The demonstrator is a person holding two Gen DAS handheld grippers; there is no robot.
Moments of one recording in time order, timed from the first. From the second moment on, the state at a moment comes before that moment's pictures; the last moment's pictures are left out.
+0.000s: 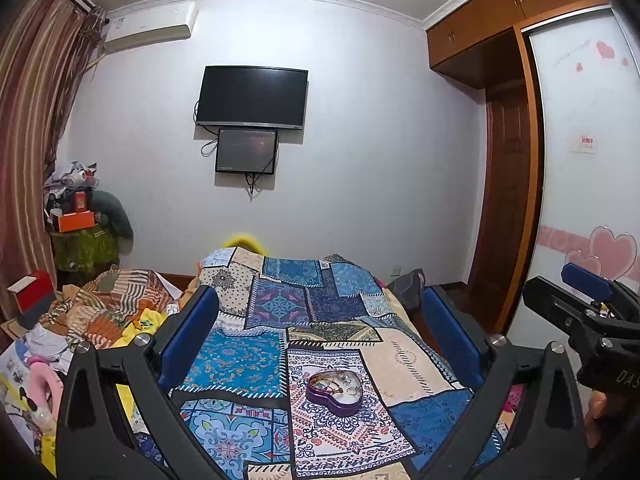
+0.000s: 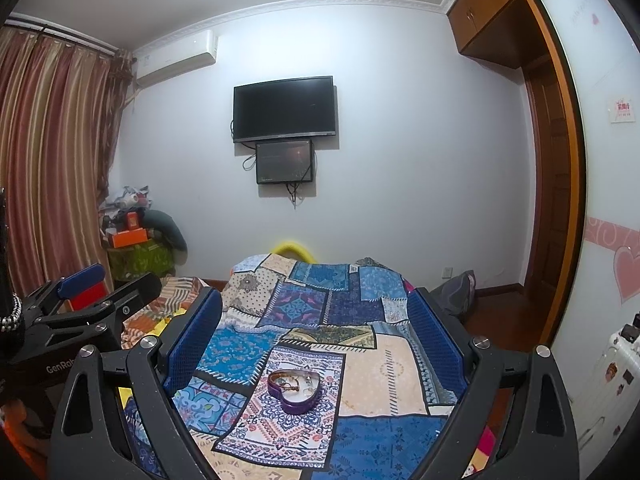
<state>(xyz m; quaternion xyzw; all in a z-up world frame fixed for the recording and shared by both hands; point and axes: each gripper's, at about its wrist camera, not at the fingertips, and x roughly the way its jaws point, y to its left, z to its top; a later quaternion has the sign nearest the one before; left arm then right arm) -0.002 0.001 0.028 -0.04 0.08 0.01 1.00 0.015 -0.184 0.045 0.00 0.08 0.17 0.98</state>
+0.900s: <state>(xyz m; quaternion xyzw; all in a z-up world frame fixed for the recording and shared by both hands) -0.001 -0.003 0.025 -0.03 0.08 0.00 1.00 0.017 -0.187 0.042 0.00 0.09 0.16 0.98</state>
